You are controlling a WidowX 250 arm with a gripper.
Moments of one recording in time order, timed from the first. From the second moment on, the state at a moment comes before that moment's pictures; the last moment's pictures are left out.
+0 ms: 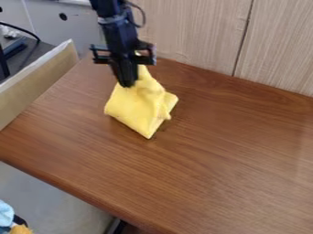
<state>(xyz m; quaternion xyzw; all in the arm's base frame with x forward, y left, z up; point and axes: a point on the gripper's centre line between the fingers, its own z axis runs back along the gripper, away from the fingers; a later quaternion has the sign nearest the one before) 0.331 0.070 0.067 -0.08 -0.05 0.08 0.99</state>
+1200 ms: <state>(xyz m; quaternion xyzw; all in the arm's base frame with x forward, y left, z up) 0.204 0.106 0.000 -0.08 0.03 0.16 0.98</state>
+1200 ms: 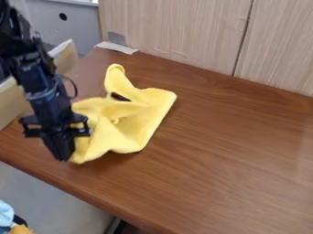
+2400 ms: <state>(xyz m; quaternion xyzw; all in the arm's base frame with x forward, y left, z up) 0.215 0.107 0.007 -0.05 0.03 0.12 0.99</state>
